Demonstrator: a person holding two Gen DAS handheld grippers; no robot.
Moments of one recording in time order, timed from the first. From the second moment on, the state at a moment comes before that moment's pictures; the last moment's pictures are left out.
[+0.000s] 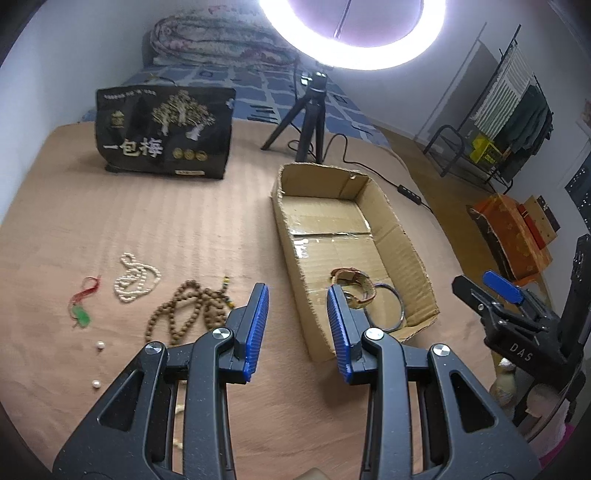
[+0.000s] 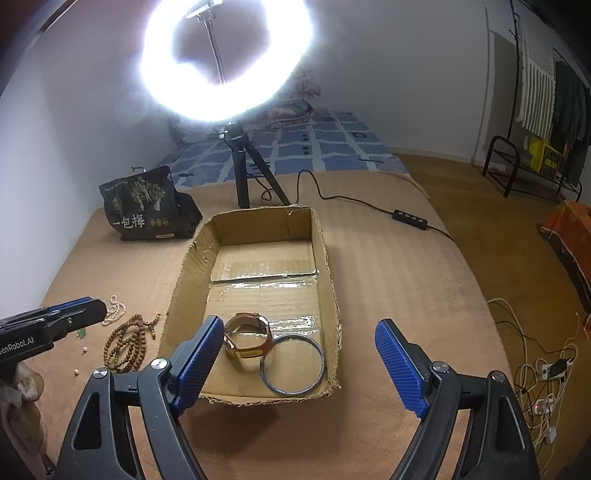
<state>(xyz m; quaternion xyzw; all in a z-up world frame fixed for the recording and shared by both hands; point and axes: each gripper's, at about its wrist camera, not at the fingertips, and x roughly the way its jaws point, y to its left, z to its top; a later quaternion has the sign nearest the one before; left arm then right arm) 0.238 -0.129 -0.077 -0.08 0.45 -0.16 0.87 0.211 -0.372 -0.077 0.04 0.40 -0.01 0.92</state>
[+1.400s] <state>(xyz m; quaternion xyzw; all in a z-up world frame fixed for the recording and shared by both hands) 0.263 0.097 -0.124 -0.12 0.51 0.00 0.85 0.224 -0.179 -0.117 -0.05 0.46 0.15 0.87</state>
